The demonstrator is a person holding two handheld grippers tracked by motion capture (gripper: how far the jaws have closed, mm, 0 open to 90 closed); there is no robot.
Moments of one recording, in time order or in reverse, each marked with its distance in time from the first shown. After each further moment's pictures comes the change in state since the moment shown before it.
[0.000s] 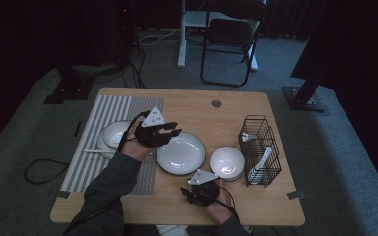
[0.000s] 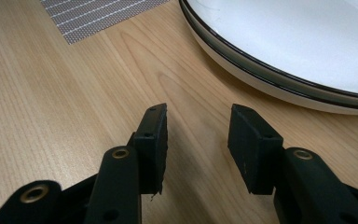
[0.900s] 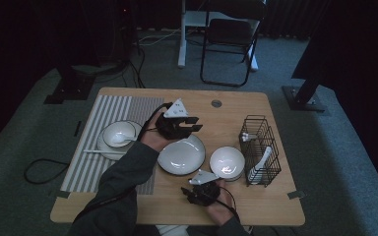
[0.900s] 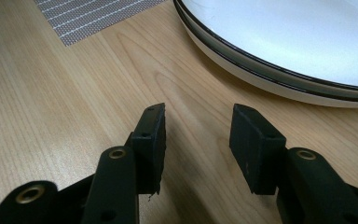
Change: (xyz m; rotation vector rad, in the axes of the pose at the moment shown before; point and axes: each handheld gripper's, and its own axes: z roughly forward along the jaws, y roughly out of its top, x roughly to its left) left arm -0.013 0.043 0.039 -0.015 -0.109 0.066; right arm -0.001 -0.003 -0.001 -0.008 -0.002 0.024
